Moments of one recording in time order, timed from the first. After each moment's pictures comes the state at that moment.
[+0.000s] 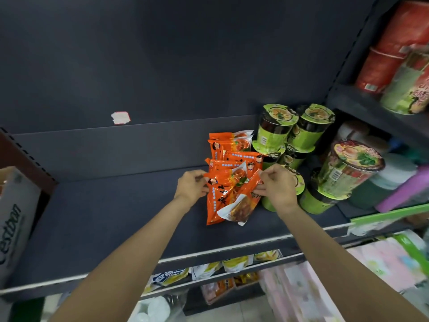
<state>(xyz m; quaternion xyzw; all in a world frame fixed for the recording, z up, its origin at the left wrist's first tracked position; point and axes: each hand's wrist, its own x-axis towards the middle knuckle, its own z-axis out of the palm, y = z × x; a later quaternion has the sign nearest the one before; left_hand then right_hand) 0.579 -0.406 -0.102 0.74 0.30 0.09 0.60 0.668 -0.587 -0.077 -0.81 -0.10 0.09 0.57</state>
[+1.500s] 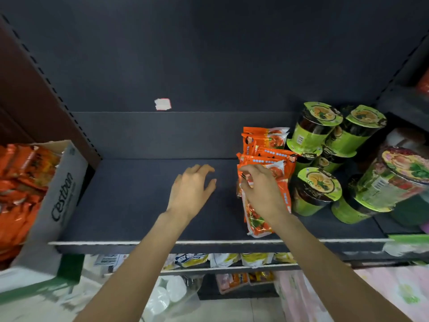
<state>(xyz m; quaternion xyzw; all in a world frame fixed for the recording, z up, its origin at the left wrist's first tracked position) 0.494 -0.401 -0.079 0.93 0.27 0.18 0.20 0.613 -0.529 -0.078 -0.86 -0.40 0.02 0.31</state>
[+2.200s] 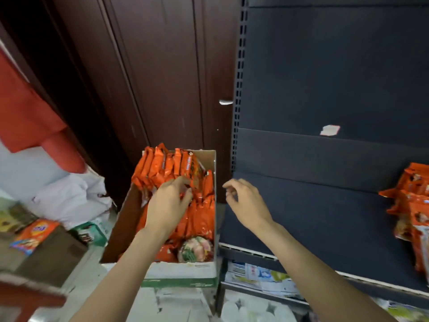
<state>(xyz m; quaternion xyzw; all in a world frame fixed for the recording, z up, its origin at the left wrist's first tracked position) 0.145 -0.123 -0.062 0.85 0.43 0.26 0.16 0.309 -0.226 -0.065 -0.76 -0.55 0.10 0.32</state>
